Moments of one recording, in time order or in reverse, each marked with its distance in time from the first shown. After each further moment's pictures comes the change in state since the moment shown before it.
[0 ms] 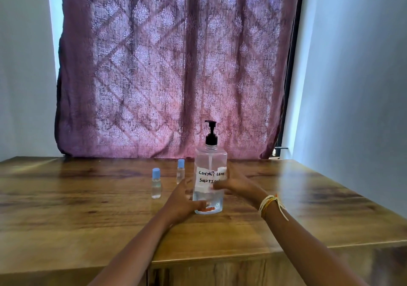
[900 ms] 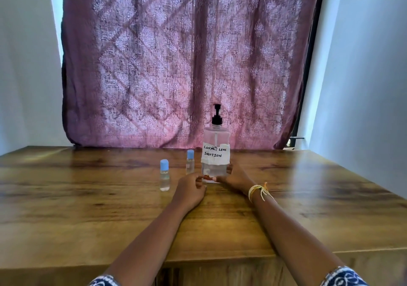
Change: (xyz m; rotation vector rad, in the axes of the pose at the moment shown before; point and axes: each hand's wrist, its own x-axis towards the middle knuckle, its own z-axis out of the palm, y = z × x) left_hand 0.026 -0.012 0.002 0.451 0.196 0.014; right_hand 0.074 0.076 0.010 -0.166 0.145 0.076
